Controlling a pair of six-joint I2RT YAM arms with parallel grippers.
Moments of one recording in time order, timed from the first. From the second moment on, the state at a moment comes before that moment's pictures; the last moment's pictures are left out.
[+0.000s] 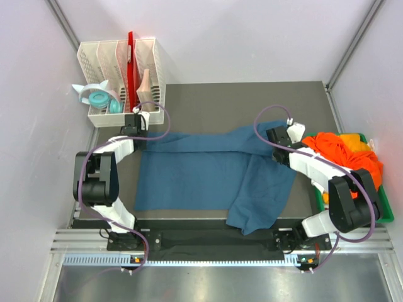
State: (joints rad) left arm -0.02 1.69 0.97 -0.15 -0.15 0.15; right arm 0.35 1.43 0.81 -0.41 0.62 0.65
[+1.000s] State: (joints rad) left arm -0.01 1.68 1.02 -0.20 -0.09 0.13; right arm 0.27 1.45 0.84 -0.42 0.50 0.61
